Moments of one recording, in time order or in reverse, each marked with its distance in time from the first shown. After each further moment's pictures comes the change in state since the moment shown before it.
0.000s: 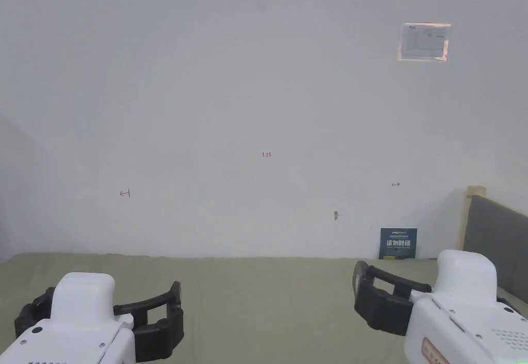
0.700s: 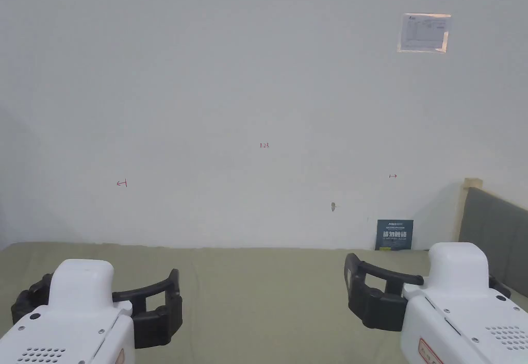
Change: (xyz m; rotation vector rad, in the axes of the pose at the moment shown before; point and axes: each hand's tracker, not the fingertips) left arm 0.000 0.001 0.001 0.004 0.007 -0.007; right arm -0.005 -0.007 0.003 0.073 0.057 0.143
